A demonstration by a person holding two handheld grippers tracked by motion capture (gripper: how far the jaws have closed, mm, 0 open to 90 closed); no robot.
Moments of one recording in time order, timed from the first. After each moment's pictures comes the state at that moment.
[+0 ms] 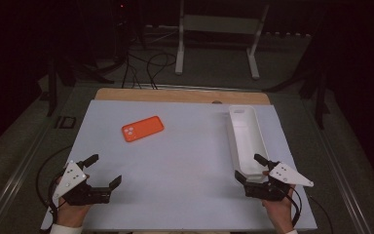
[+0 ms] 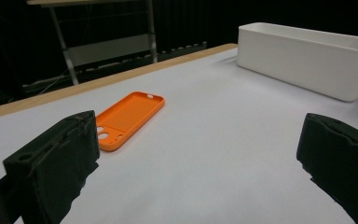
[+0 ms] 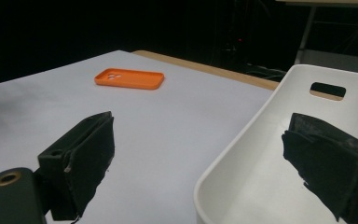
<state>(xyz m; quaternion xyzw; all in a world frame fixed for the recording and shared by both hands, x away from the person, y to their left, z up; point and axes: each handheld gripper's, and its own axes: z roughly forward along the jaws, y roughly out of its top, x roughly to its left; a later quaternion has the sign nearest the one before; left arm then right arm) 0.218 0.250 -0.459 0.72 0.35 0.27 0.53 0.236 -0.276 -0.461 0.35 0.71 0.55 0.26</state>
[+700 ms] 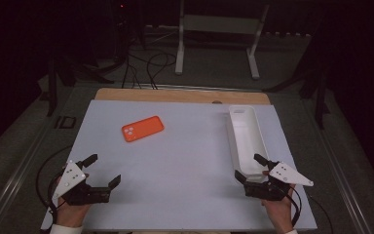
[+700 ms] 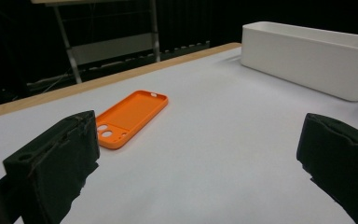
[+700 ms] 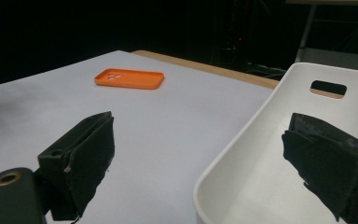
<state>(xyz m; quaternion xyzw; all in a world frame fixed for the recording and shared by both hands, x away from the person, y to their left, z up) 0.218 0.251 -0.460 0.72 0.35 0.27 0.53 0.237 -0.276 -0.461 0.36 0.71 0.55 0.26</state>
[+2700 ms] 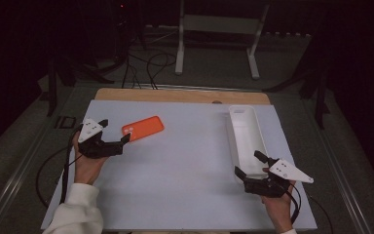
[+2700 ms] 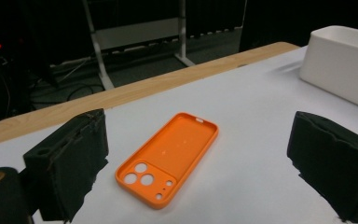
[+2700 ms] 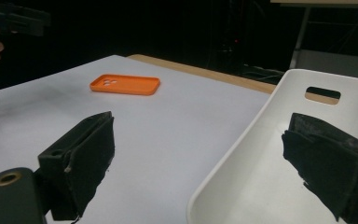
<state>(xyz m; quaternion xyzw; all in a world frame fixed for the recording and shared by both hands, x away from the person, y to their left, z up) 0.333 0.233 -0.438 0.72 0.41 0.28 0.48 0.243 -0.274 -0.455 0.36 0.70 0.56 0.26</state>
